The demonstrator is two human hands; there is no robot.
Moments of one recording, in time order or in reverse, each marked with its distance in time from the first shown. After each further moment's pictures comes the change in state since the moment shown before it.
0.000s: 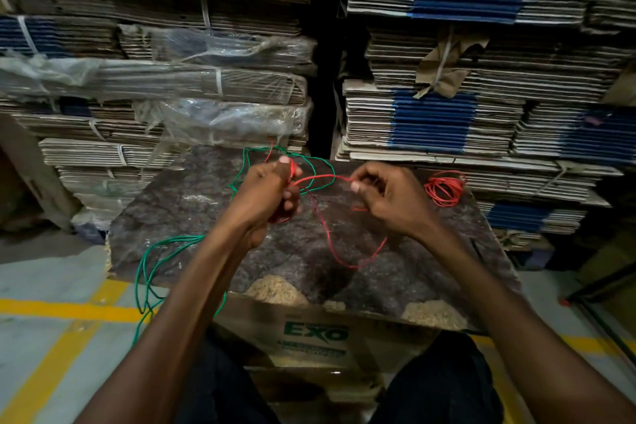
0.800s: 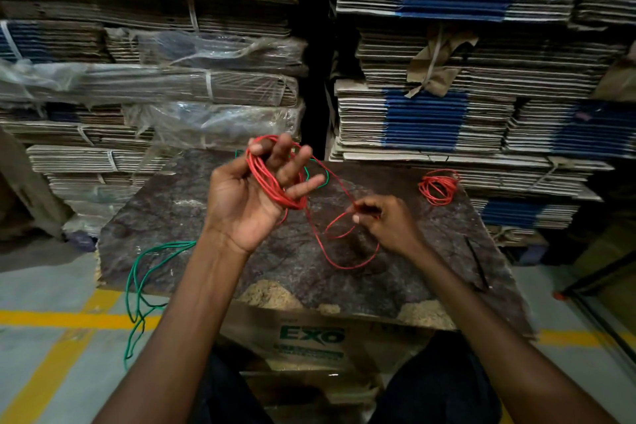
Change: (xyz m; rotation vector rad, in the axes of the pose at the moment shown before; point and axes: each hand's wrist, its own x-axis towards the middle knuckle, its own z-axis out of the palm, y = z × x) left_hand 0.004 0.004 -0.018 -1.029 -0.704 -0.077; right_hand -0.019 0.061 0.030 0.000 -0.027 0.232
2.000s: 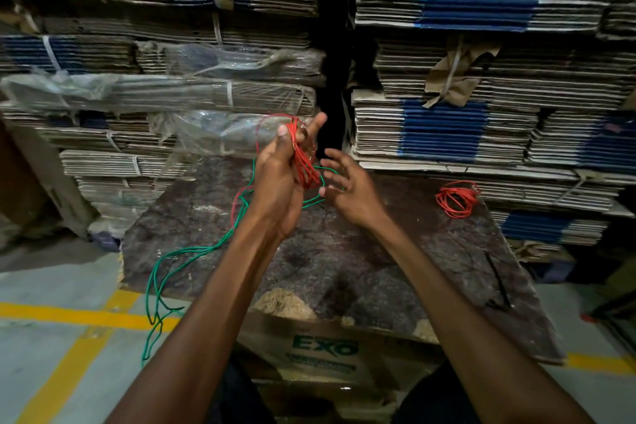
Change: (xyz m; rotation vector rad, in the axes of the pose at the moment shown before) left_hand 0.034 -0.020 0.037 0.739 0.475 0.441; right_hand 0.045 -0.092 0.033 0.581 -0.055 0.020
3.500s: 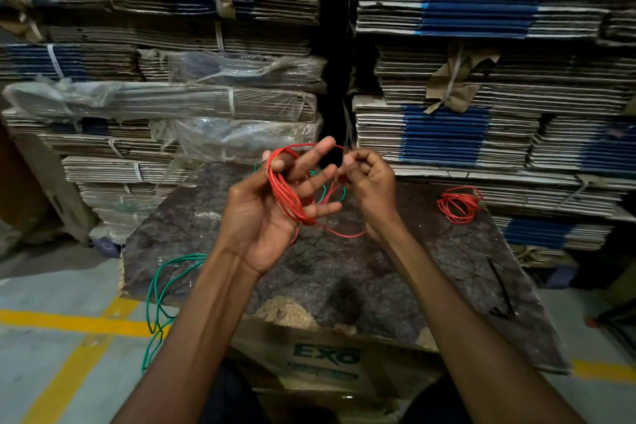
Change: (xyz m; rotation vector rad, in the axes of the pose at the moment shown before) left_hand -0.031 0.023 -0.024 -0.278 -0.333 -0.287; right_hand 0.017 0.011 -0.012 0.289 0.285 -0.191
